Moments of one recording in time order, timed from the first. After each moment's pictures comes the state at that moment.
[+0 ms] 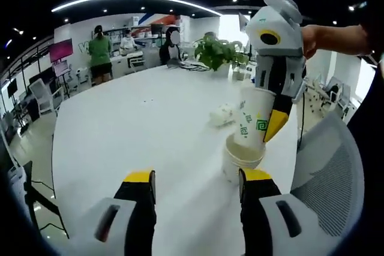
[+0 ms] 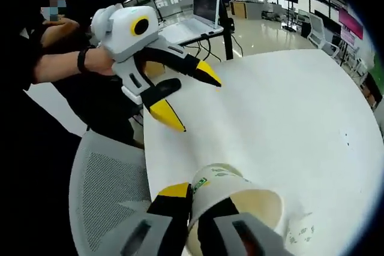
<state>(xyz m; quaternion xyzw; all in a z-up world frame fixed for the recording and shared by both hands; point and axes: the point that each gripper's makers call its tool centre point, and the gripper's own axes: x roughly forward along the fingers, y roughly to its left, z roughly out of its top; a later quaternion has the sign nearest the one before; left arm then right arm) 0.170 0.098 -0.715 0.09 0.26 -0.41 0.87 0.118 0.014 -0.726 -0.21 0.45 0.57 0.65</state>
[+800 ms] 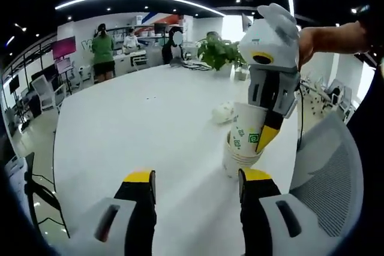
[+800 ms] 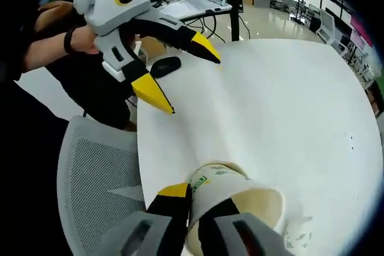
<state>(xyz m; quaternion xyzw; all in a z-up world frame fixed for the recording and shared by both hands) 0.166 0.109 -0.720 0.08 0.26 -0.41 0.87 0.114 0.015 -0.755 -0.27 0.48 0.56 0.62</state>
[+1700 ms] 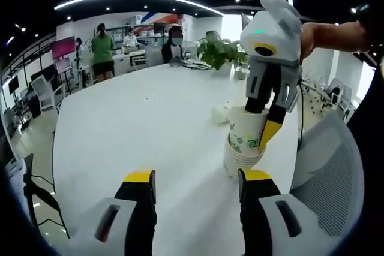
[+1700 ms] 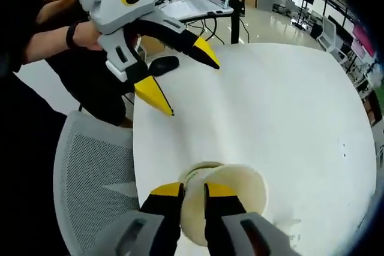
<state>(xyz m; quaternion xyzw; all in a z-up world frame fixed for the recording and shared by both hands) 0.170 0.107 -0.721 0.08 0.26 -0.41 0.87 0.129 0.011 -0.748 -0.29 0.47 0.56 0.62</state>
